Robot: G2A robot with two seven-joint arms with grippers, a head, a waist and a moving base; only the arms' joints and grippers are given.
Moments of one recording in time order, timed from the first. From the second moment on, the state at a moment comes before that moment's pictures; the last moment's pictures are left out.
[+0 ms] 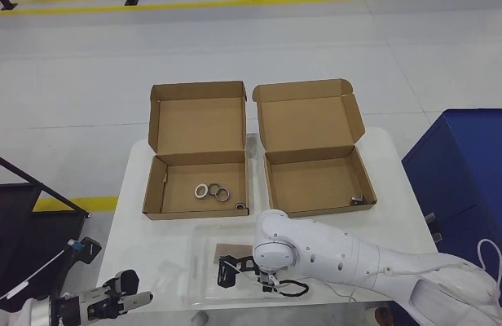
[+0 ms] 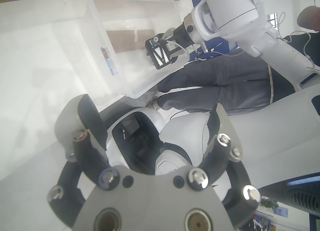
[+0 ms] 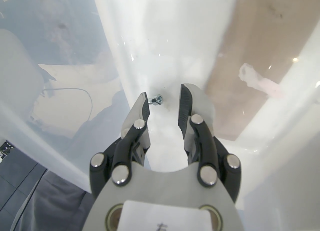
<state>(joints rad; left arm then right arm) 1.89 -1.17 -2.15 -2.18 -0.11 -0.27 -1.52 -0.53 -1.25 0.17 -1.55 -0.51 -0.32 1.50</state>
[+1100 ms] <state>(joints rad) 1.89 -1.17 -2.15 -2.18 -0.11 -0.27 -1.52 -0.56 -1.22 0.17 -1.59 -0.53 -0.33 1.49</state>
